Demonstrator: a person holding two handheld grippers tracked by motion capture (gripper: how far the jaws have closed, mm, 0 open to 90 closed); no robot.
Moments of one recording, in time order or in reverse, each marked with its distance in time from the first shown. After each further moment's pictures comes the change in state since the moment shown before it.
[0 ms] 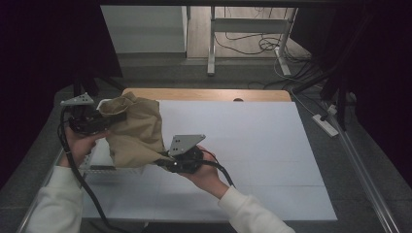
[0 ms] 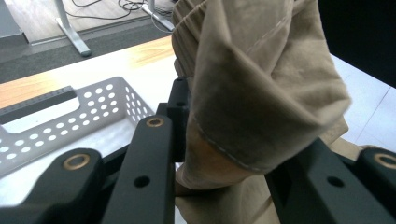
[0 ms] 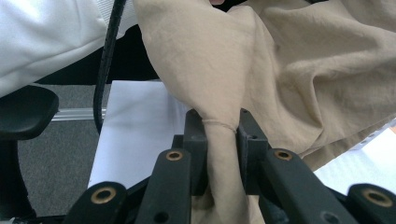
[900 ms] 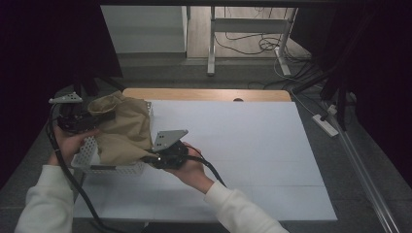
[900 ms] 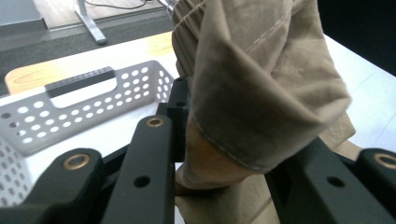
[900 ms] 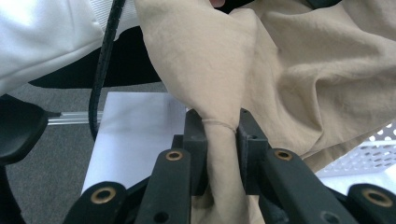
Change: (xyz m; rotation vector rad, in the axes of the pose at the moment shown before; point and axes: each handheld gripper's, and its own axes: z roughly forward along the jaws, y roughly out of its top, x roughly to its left) left arm 0.033 -0.009 -0.015 0.029 0.048 -0.048; right arm -0.006 0.015 0.038 0.006 0.025 0.013
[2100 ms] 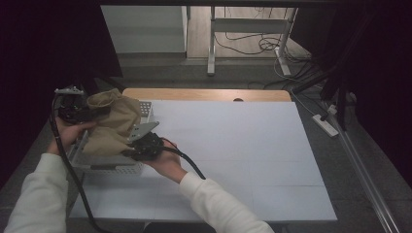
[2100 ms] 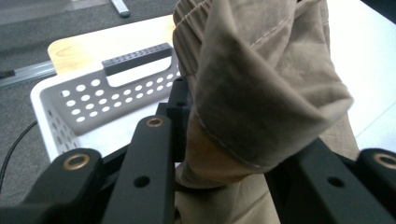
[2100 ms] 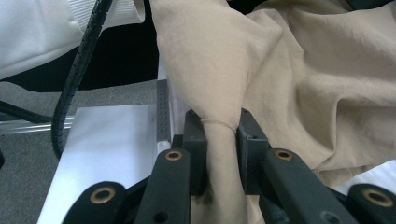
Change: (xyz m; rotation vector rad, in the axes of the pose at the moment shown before) left arm 0.055 0.003 0.023 0.106 0.071 -0.048; right arm -0.024 0.008 0.079 0.048 0.020 0.057
